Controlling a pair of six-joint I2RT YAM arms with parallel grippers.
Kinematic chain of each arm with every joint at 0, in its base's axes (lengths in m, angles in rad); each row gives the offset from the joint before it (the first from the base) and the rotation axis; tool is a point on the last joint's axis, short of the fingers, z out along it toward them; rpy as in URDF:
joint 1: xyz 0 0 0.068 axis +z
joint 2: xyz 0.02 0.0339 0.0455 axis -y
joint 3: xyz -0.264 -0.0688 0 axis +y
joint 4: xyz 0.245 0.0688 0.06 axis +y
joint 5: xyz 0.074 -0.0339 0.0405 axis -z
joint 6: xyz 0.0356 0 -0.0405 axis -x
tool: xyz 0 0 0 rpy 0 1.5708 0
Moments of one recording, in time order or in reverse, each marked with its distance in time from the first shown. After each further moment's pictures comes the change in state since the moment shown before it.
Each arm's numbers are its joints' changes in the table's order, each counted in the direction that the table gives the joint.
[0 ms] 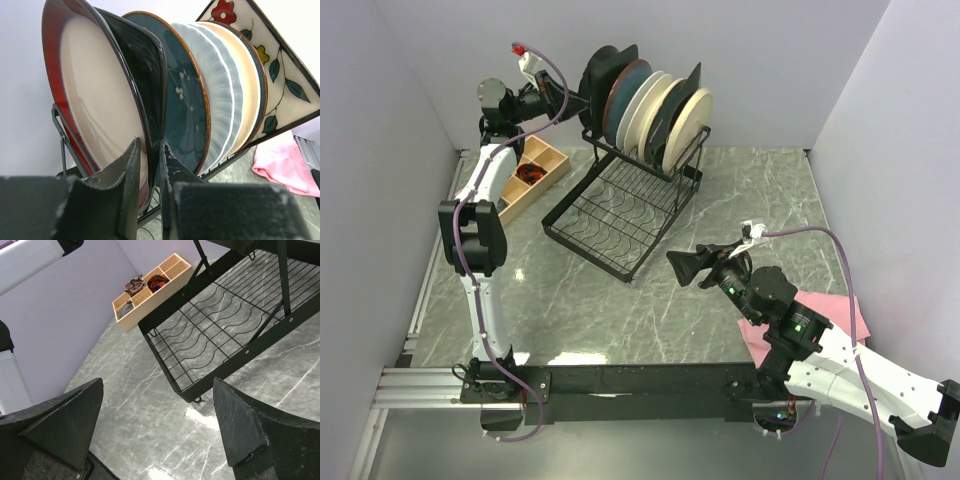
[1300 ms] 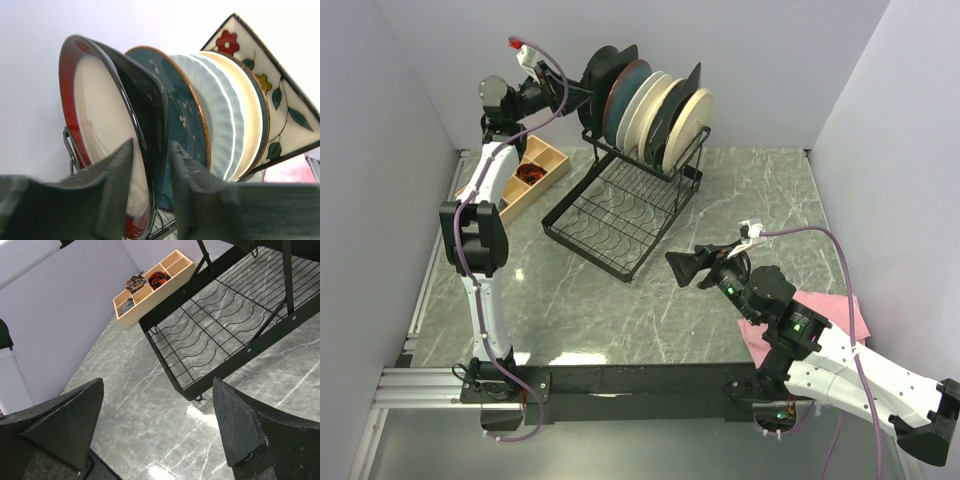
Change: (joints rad) left arm -0.014 0.003 -0.027 -0.023 -0.095 0.024; right arm 0.000 -0.007 0.000 0.000 -0.013 0.000
